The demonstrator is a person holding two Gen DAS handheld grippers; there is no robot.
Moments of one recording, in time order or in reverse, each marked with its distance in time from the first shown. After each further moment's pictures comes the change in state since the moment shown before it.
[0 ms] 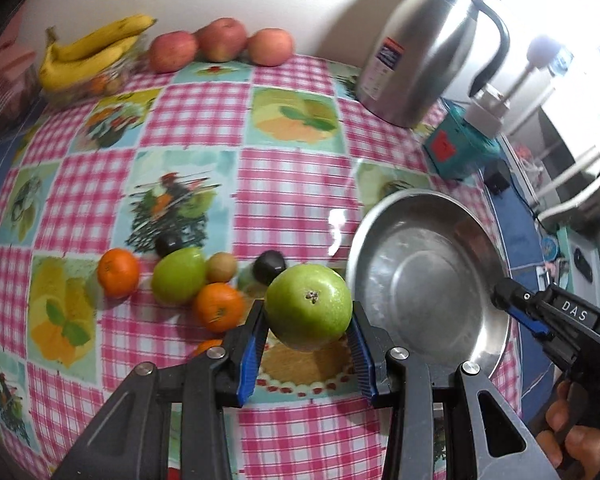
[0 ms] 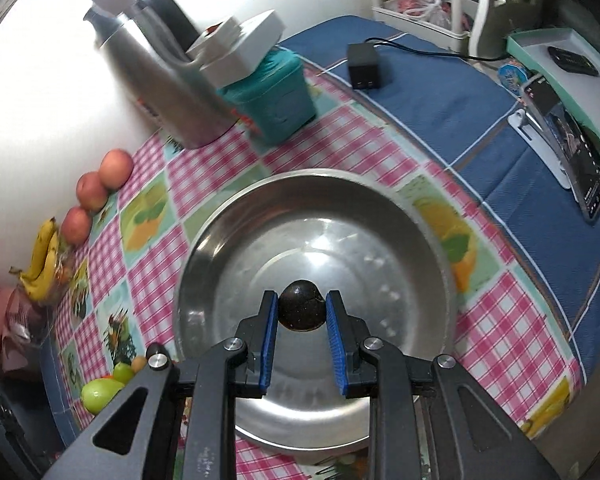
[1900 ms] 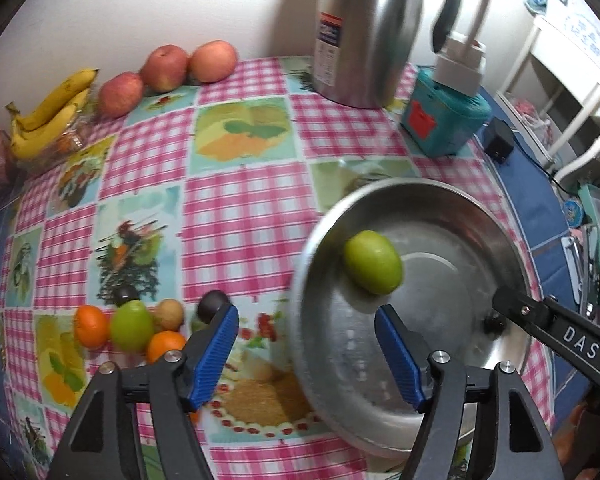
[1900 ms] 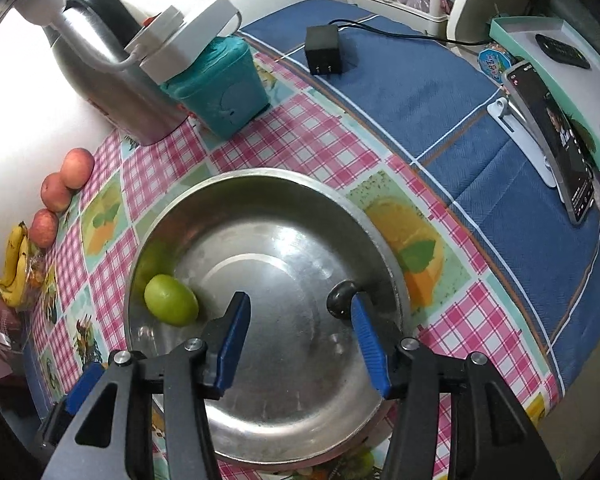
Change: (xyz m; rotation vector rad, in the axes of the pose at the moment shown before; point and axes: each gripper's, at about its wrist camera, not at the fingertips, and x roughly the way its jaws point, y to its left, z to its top) left arm 0.031 -0.058 0.015 0.146 -0.006 0.125; right arm 0.017 -0.021 0.008 -0.004 0.069 -0.092
